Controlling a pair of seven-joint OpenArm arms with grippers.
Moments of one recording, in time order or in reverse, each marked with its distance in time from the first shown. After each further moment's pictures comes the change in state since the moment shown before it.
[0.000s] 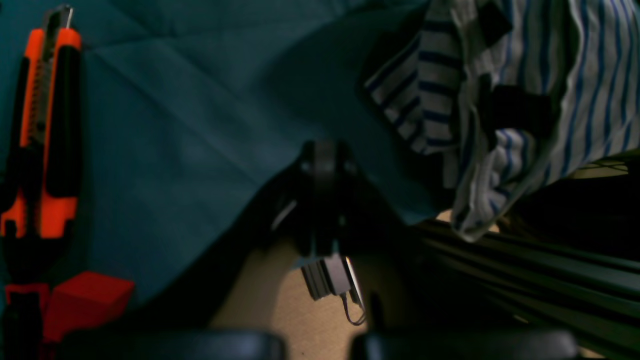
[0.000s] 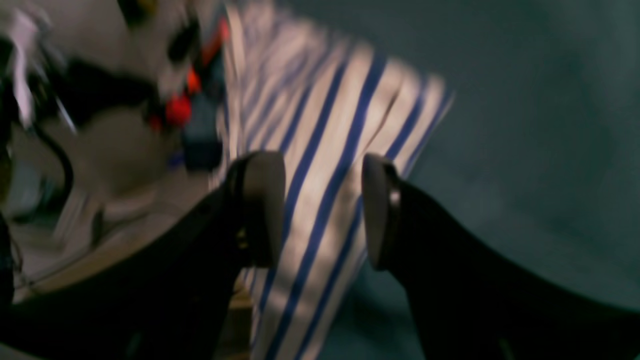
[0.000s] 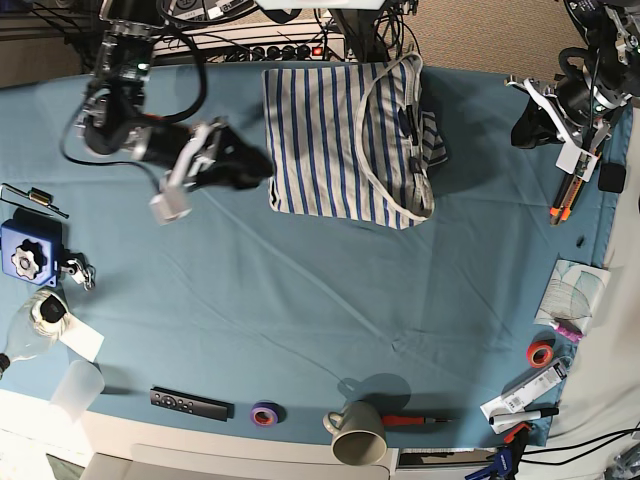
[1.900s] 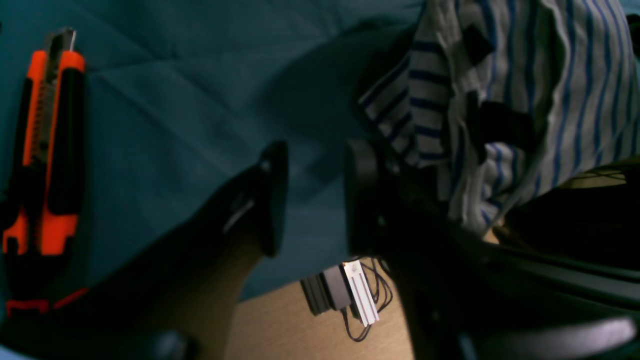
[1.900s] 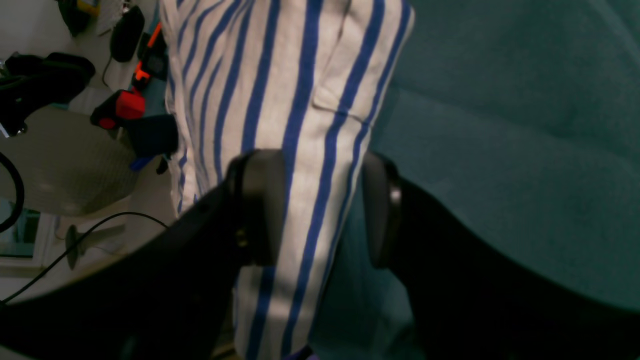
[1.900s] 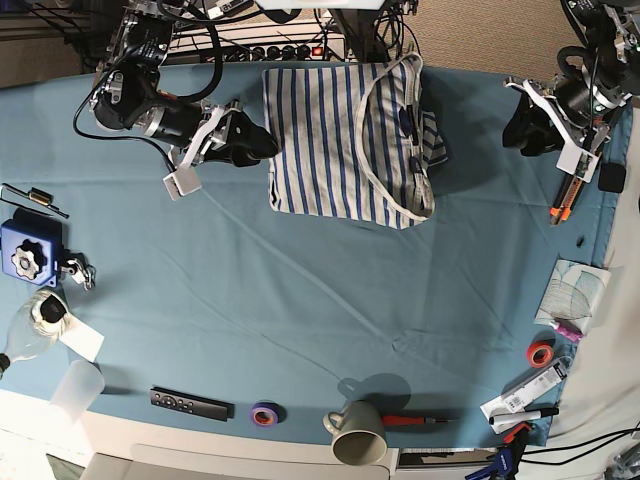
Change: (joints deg) left arm 0.3 0.3 0.0 0.0 -1.0 -1.1 -2.8; right arm -4.5 -6.5 1.5 0.9 -11.5 0.0 0.0
